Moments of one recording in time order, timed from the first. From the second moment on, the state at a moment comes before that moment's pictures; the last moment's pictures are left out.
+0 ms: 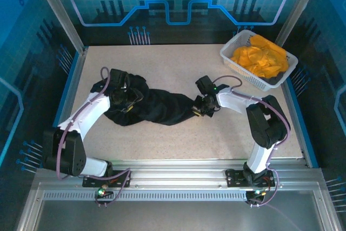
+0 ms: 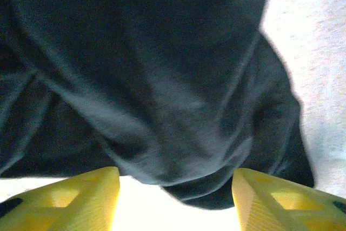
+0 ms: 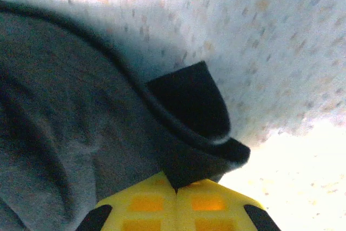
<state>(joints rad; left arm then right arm) -0.15 1.38 0.99 -0.71 0.20 -0.89 0.48 1.77 1.10 -0.59 -0.16 1.00</state>
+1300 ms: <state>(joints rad) -0.16 1.65 0.95 -0.66 0.10 -0.90 0.15 1.57 1.06 -0.79 -0.18 0.81</state>
